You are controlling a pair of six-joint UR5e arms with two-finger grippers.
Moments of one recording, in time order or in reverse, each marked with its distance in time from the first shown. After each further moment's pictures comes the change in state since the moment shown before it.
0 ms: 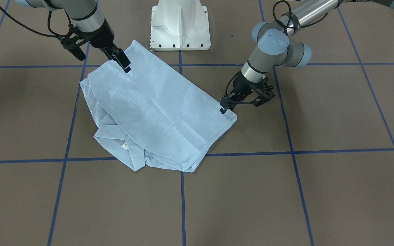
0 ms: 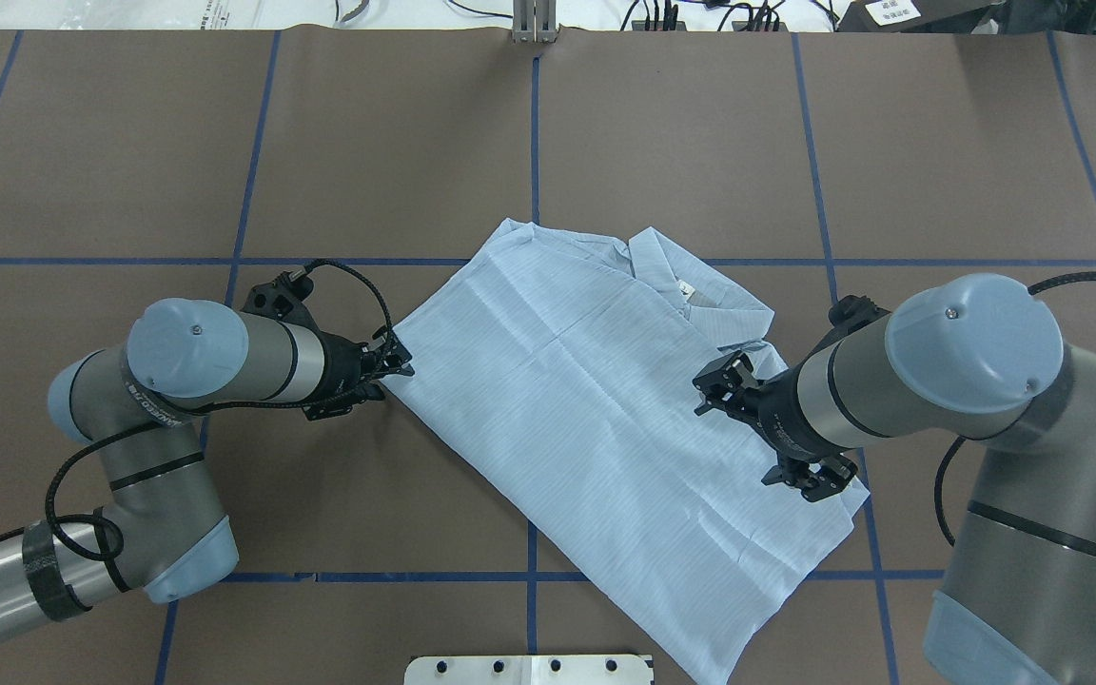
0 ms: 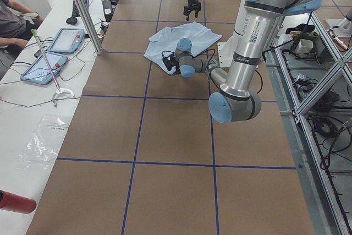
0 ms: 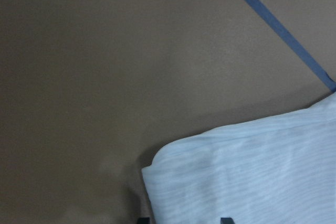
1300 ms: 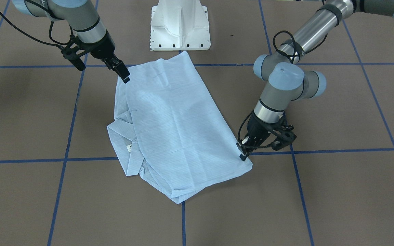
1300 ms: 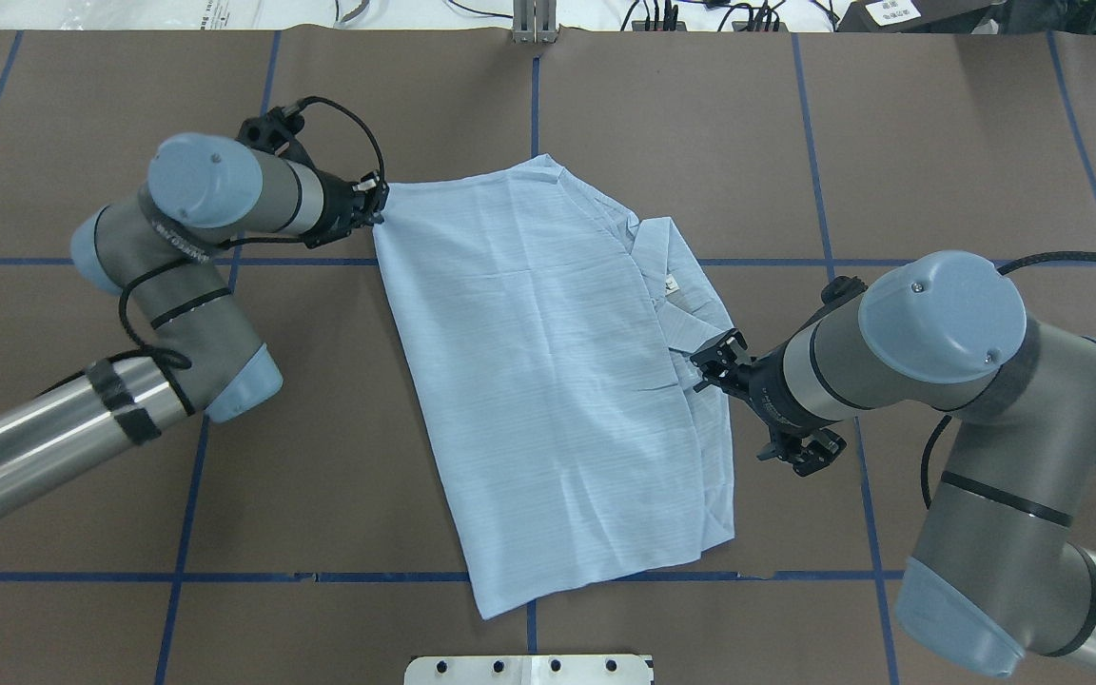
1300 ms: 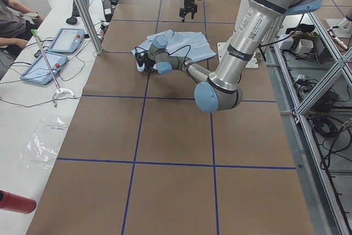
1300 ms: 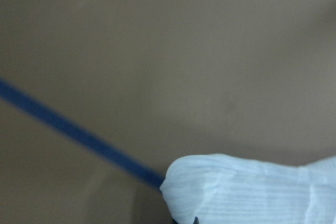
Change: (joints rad) left arm -0.242 -0.258 0.370 -0.074 0.047 0.233; right arm 0.028 0.036 -0.060 -0.008 -0.006 -0.005
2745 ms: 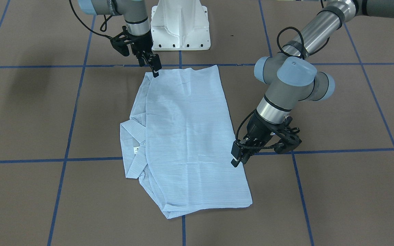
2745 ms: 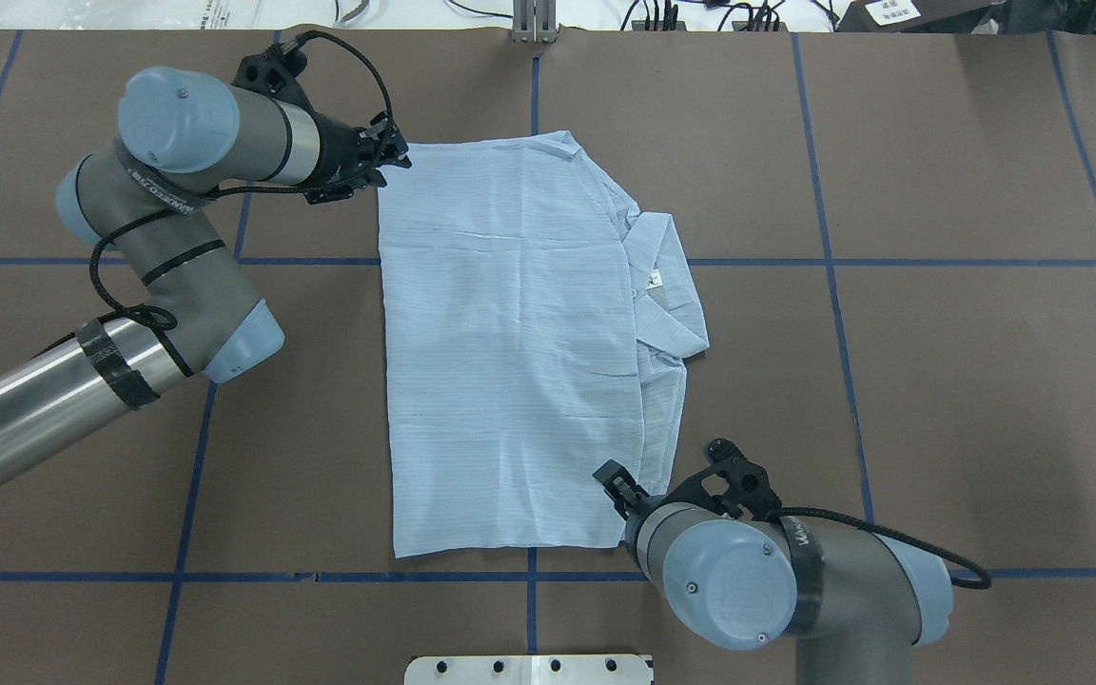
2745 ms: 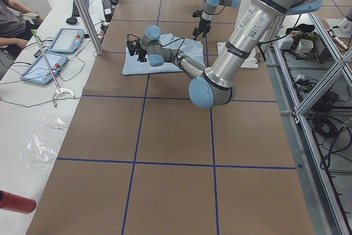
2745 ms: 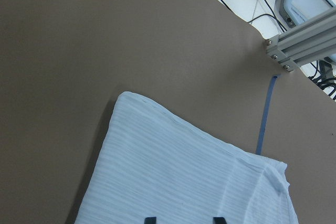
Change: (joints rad) left arm -0.038 -0.003 -0.102 -0.011 -0.064 0.018; right arm -0.384 0.111 -0.133 0.000 -0.514 0.289
